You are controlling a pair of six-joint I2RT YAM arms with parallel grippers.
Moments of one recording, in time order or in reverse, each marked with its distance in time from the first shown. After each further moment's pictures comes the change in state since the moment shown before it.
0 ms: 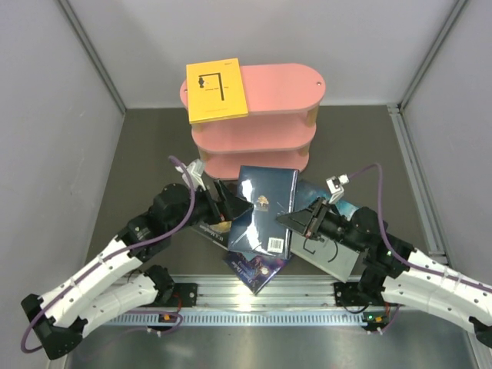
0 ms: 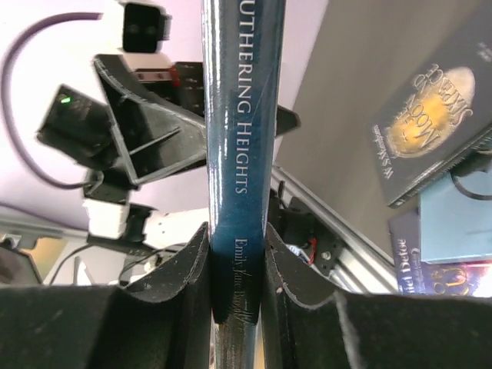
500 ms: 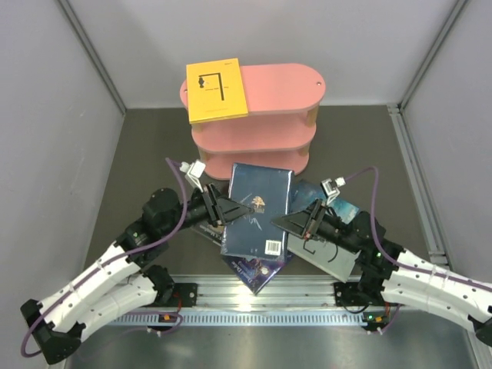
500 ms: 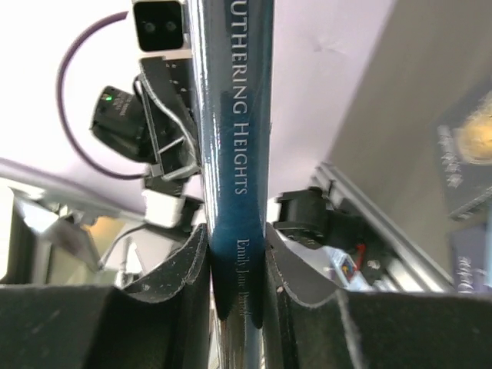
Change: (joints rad) left arm 0.002 -0.042 -0.084 0.228 0.215 -0.071; right arm 0.000 0.036 -0.114 0.319 -0.093 0.095
